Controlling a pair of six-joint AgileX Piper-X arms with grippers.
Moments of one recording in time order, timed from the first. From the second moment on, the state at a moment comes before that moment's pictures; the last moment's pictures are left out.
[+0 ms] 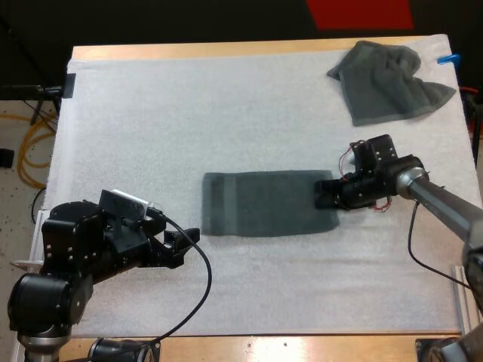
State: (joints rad) left arm -0.12 0.67 -0.89 1.12 0.57 -1.84; right arm 0.29 1.79 -0.94 0.54 -0.57 -1.47
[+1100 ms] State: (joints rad) left arm -0.12 0.67 -0.89 1.12 0.57 -1.85; right arm 0.48 1.62 -1.06 0.79 -0.08 -1.54
